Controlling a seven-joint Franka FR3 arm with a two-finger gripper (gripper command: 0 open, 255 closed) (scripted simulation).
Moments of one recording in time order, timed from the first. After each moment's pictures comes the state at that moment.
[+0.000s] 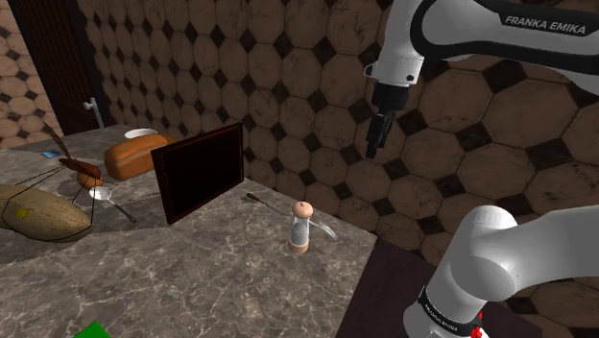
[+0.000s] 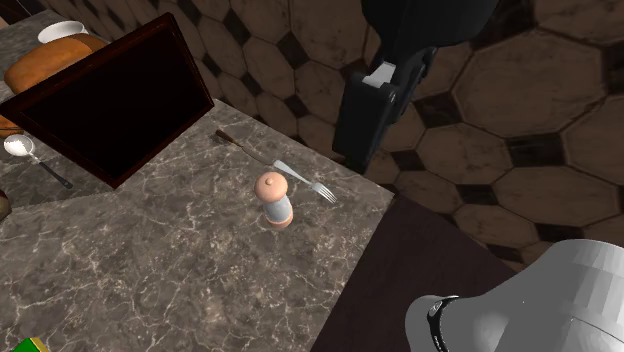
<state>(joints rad) 0.02 -0.83 0.00 -2.32 0.05 1.48 -0.17</state>
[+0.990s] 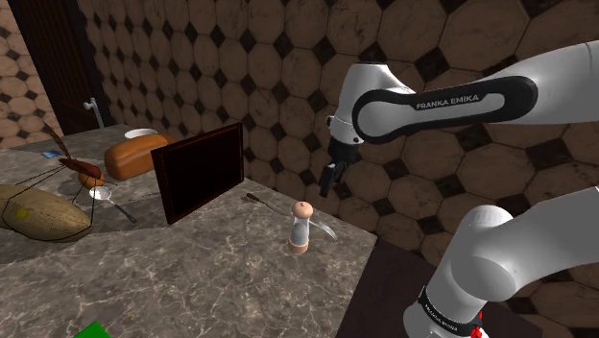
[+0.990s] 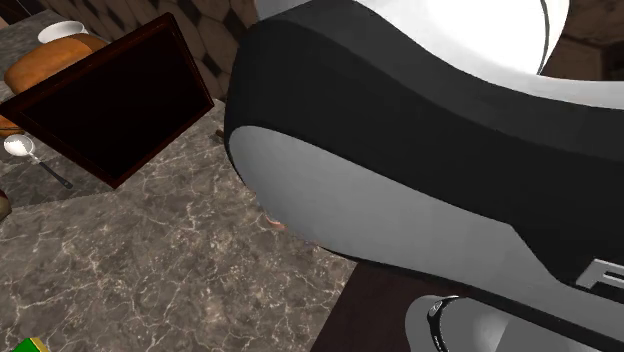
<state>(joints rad) 0.04 -0.65 0.08 -2.61 0.08 2.05 -0.12</state>
